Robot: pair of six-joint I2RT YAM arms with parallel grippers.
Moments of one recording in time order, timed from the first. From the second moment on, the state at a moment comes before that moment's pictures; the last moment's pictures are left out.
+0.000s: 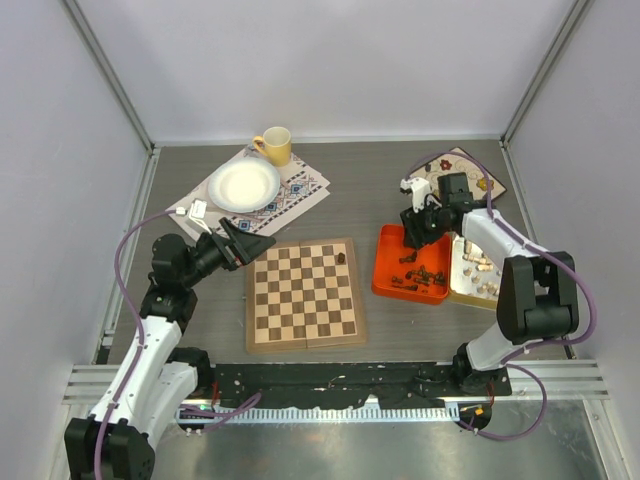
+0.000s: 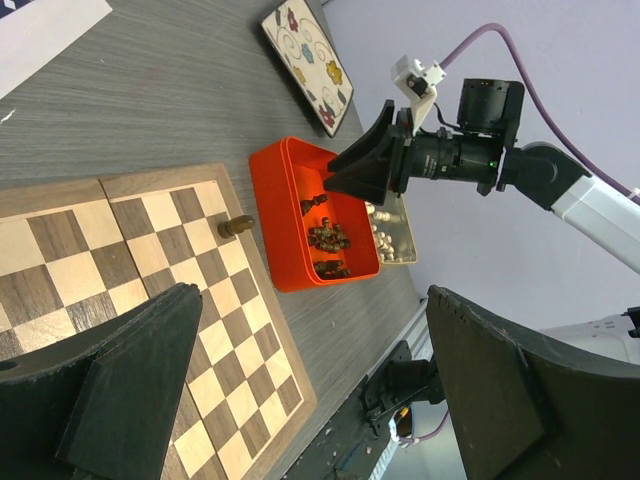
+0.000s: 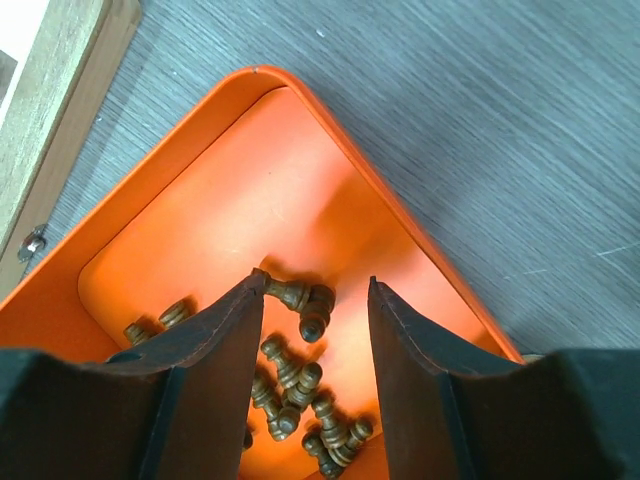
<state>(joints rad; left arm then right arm) -0.12 0.75 0.48 0.12 0.65 -0.86 0.11 1.58 1.03 -0.48 -0.39 -0.41</state>
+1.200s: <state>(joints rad) -0.44 0.96 0.63 0.07 0.53 -0.76 0.09 1.64 1.04 -0.62 -0.44 -0.47</state>
